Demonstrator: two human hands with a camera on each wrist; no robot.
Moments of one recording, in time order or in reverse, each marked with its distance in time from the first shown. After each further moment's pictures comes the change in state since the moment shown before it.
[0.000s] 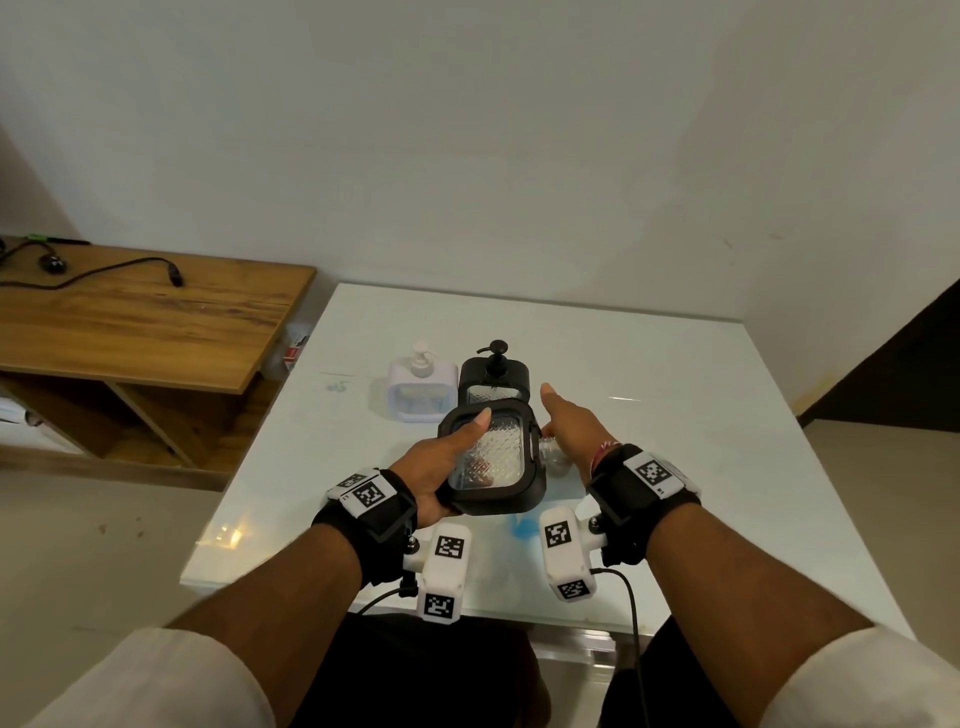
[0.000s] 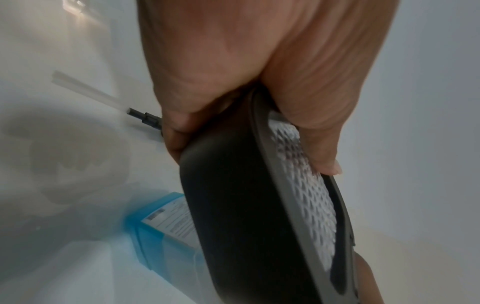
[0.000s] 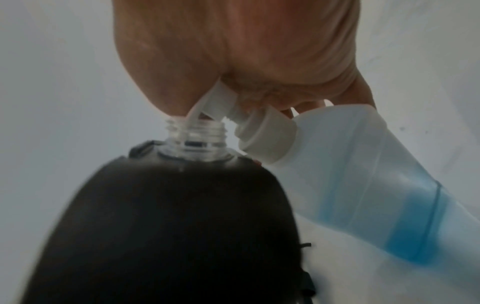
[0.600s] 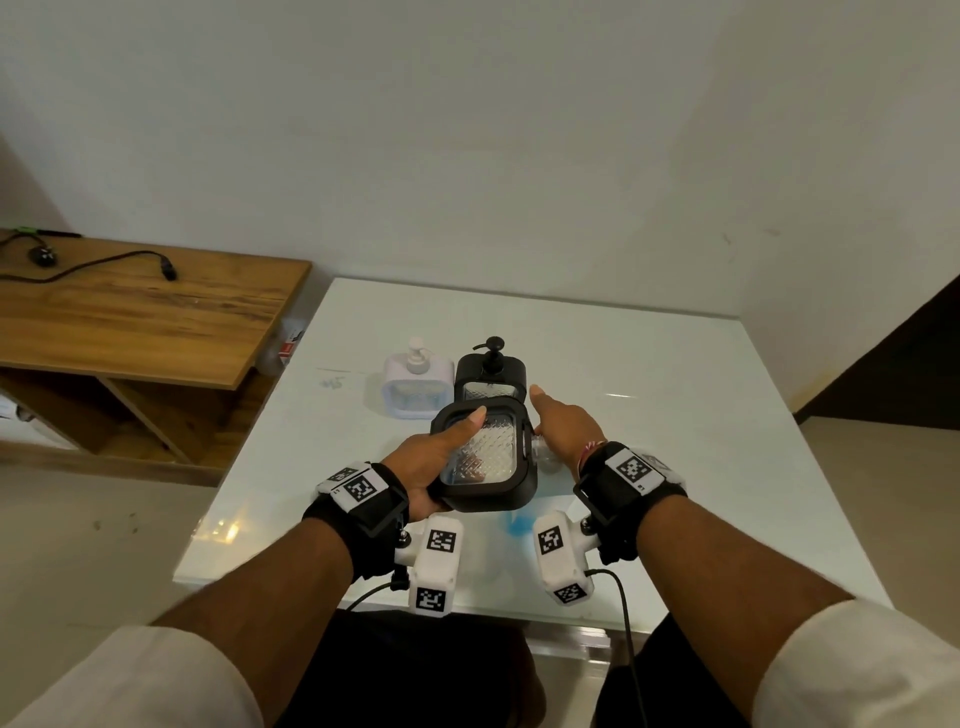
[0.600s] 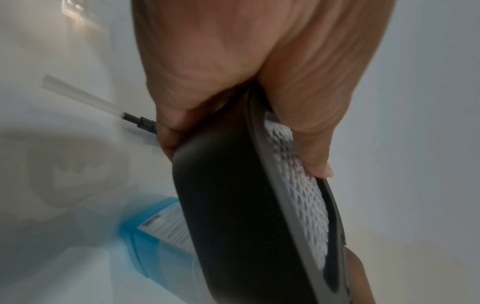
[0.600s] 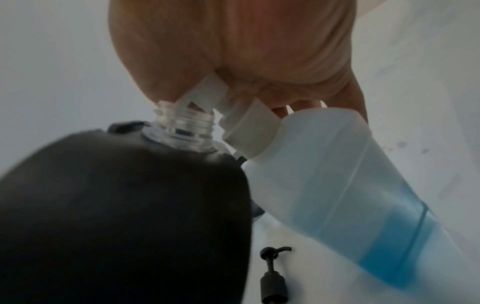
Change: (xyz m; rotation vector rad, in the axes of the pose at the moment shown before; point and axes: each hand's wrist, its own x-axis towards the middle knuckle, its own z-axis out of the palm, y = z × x) left_hand 0.005 0.002 -0.003 0.029 0.035 -0.014; right_hand 0.003 0.000 0.003 -0.174 -0.003 -0.024
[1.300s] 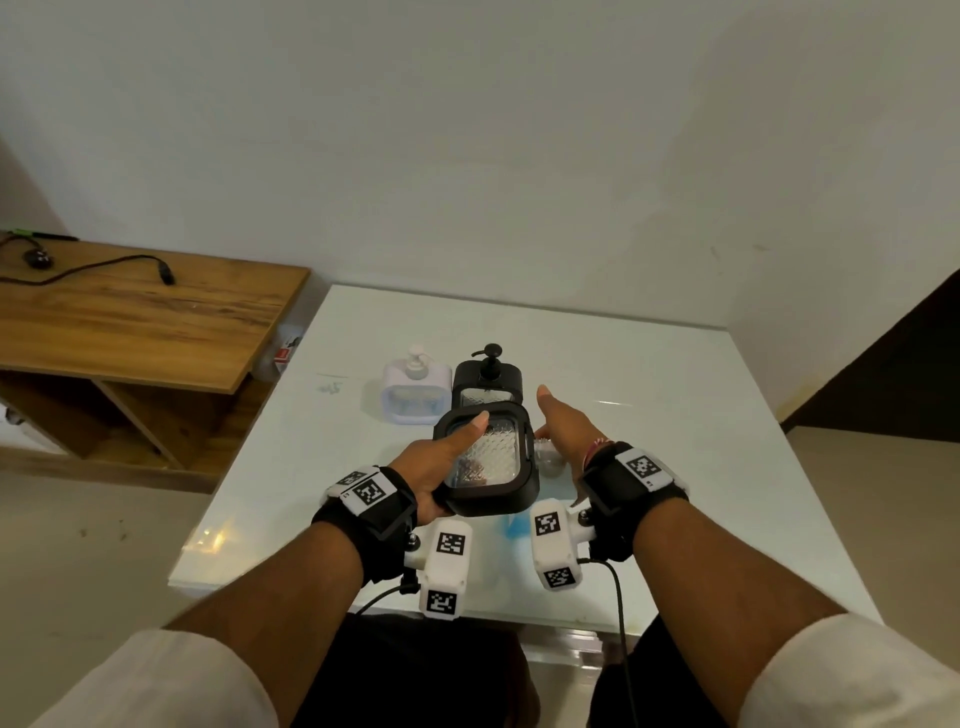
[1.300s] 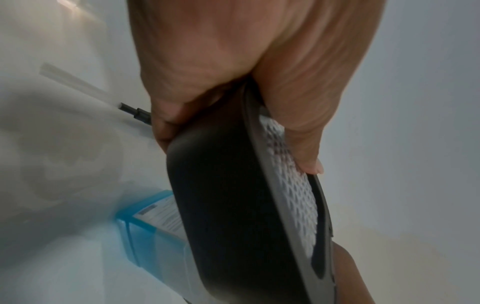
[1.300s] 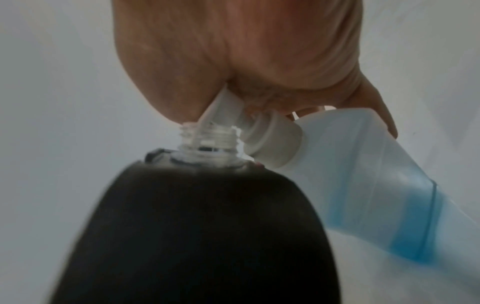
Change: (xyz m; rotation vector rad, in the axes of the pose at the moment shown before) left_hand -0.004 -0.002 0.004 -0.032 0.070 0.009; right_hand 0.004 -0.001 -0.001 0.228 -0.009 0.048
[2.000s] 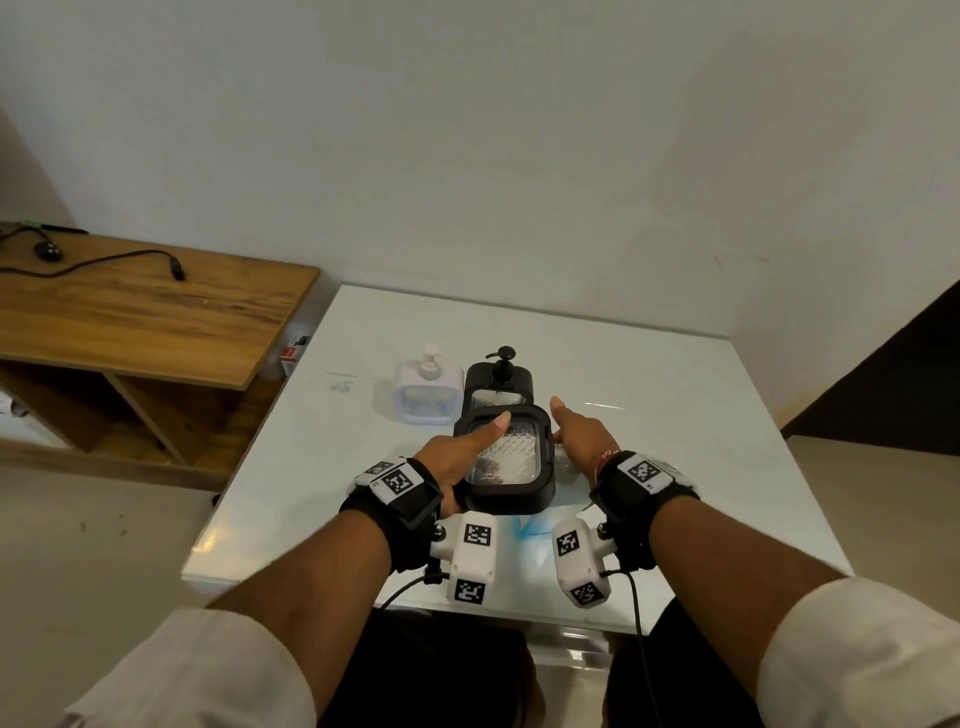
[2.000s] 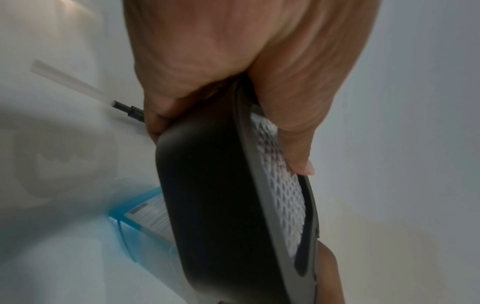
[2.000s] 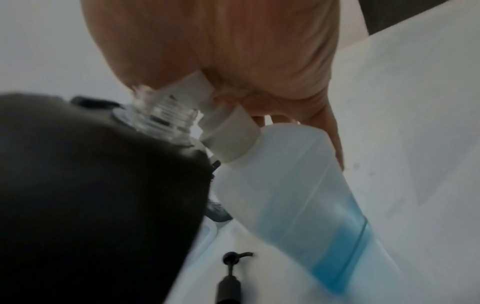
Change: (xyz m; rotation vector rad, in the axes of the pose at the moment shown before) left_hand 0.001 0.005 0.000 0.053 -0.016 -0.001; right_hand -0.004 0.009 0.002 -0.109 0.101 0.012
